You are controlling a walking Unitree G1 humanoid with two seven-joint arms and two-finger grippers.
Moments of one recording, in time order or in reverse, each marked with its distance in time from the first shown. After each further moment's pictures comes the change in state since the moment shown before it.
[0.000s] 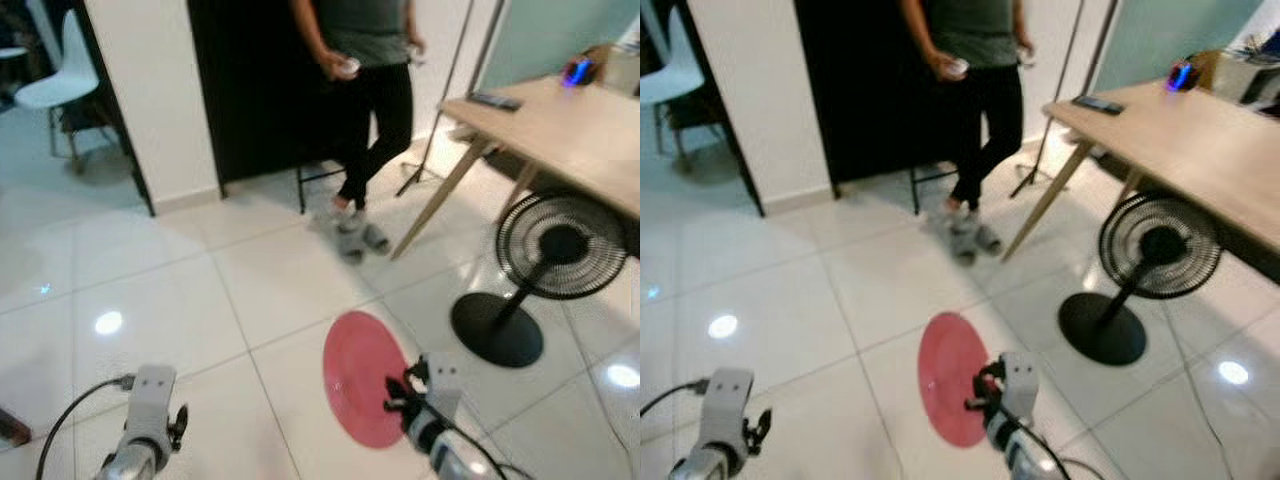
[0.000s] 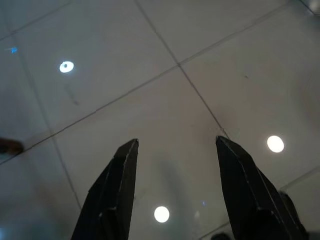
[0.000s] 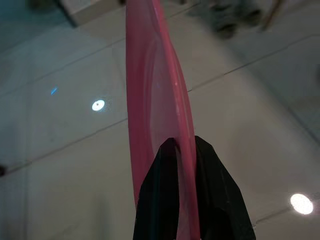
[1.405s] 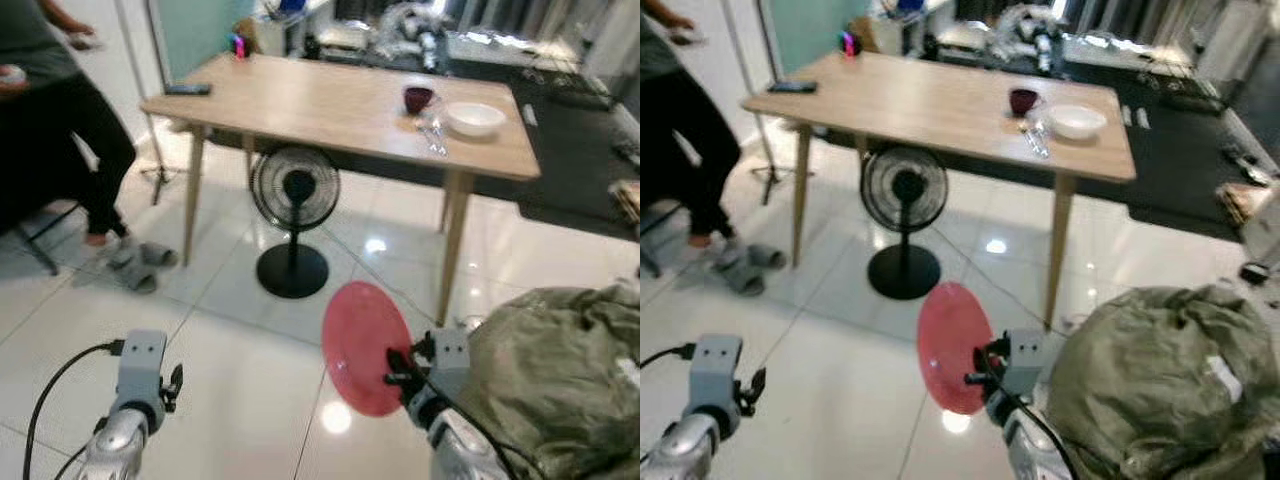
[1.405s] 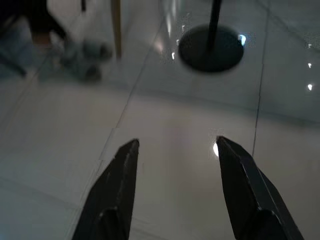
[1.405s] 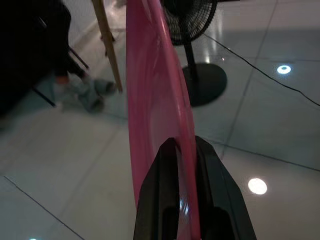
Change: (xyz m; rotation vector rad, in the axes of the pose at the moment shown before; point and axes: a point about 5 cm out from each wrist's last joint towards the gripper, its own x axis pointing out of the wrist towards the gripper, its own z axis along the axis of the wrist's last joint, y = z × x) left arm -0.001 0.009 0.082 -0.040 -0.255 -0.001; right arm 0.011 0.020 0.048 0.017 -0.175 0.062
